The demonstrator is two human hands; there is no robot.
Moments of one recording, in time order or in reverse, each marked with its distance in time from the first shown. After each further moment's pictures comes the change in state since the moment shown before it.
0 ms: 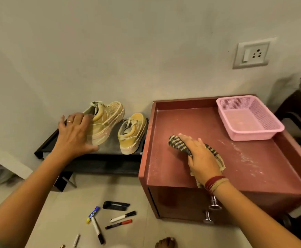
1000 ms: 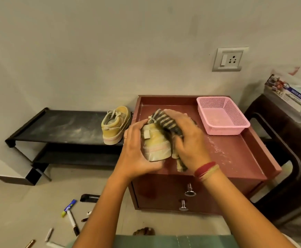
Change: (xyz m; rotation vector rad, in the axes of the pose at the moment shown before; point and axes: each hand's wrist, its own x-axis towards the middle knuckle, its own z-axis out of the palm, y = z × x) left_hand -0.056 0.213 -0.016 -1.061 0.095 0.040; right_hand -0.013 -0.060 -0.058 0.180 0.253 -0.224
